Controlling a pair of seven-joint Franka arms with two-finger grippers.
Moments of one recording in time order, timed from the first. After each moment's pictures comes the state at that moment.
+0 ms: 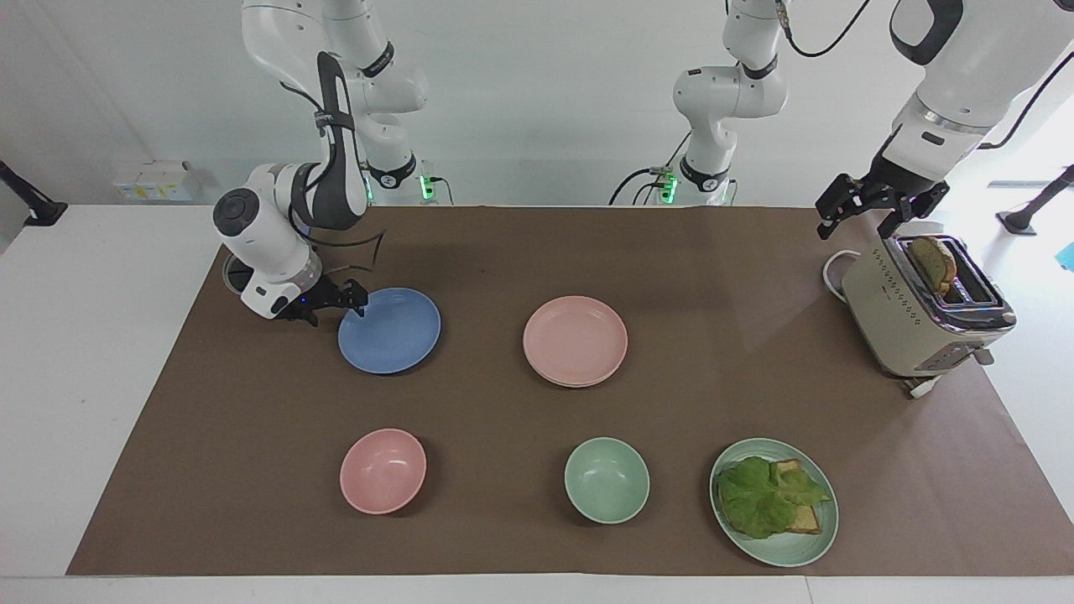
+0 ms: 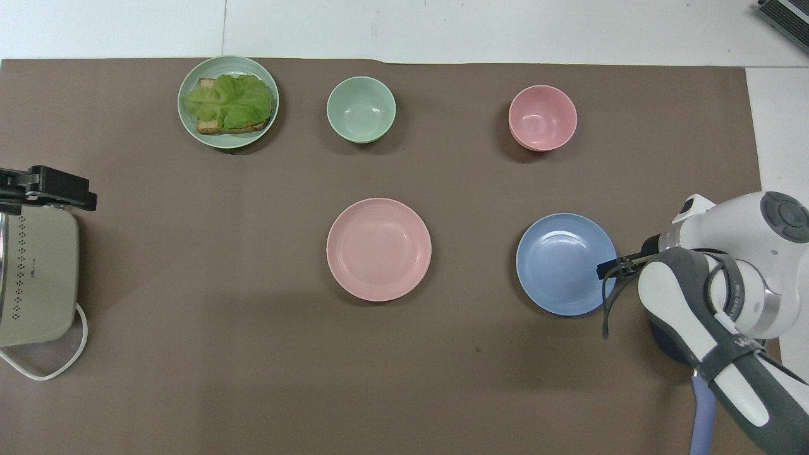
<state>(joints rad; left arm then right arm) -0.08 0.00 0.04 -1.55 -0.04 1.55 -0.03 -0.03 0.11 -0.06 -2.24 0.11 2.22 -0.32</state>
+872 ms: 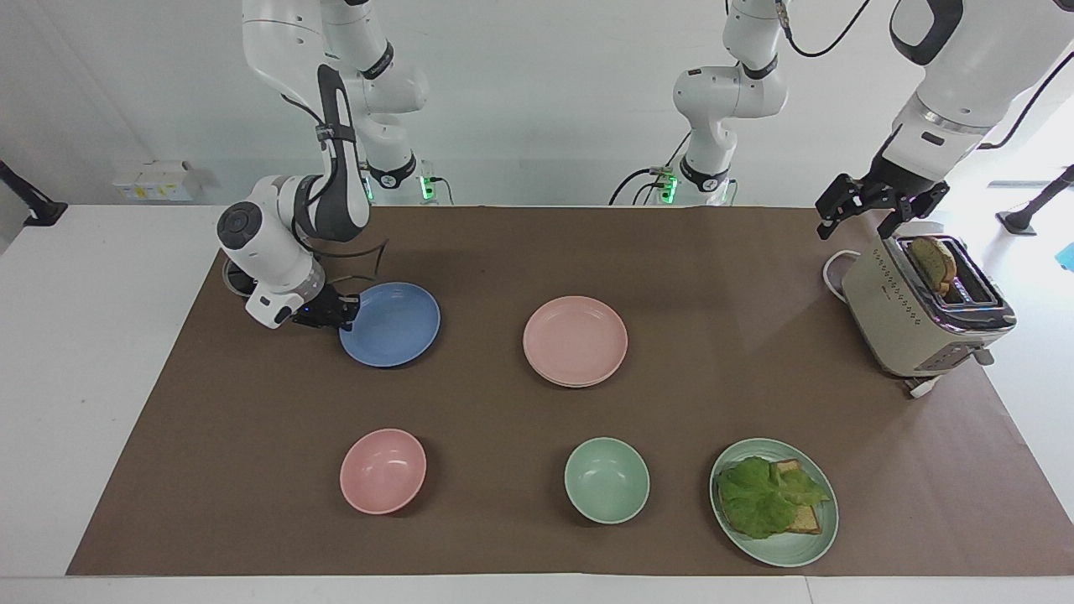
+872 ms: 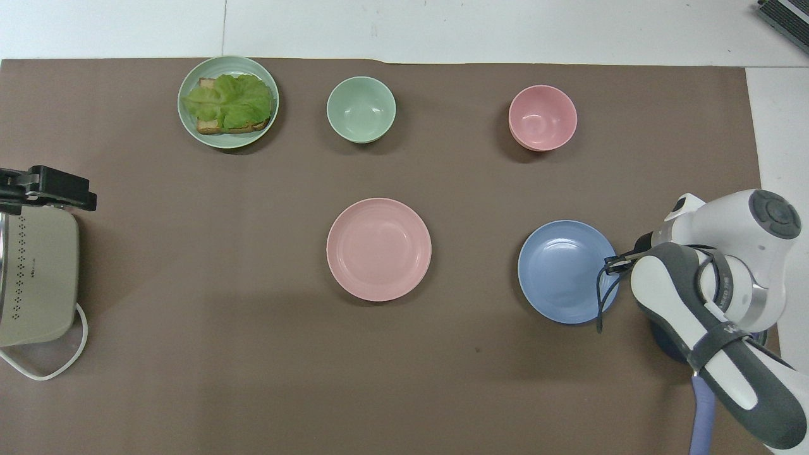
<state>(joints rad) -0.08 0.00 0.04 -1.55 -0.04 1.55 -0.03 -0.03 0.15 -0.05 -2.21 0.14 2.20 -0.33</state>
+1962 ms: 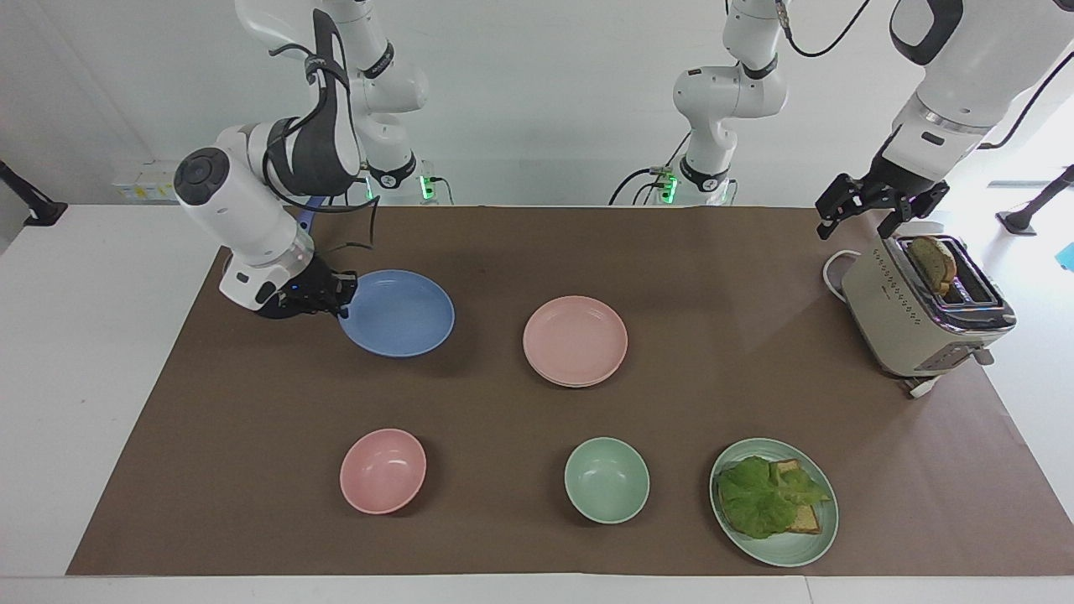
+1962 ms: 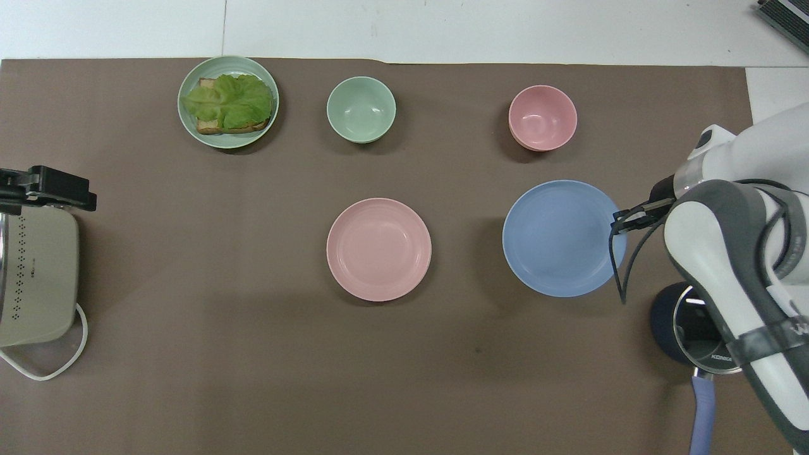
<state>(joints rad) -0.08 0.00 0.04 -1.55 -0.04 1.55 -0.03 0.04 0.13 -0.01 -1.87 0.15 1.88 -0.23</state>
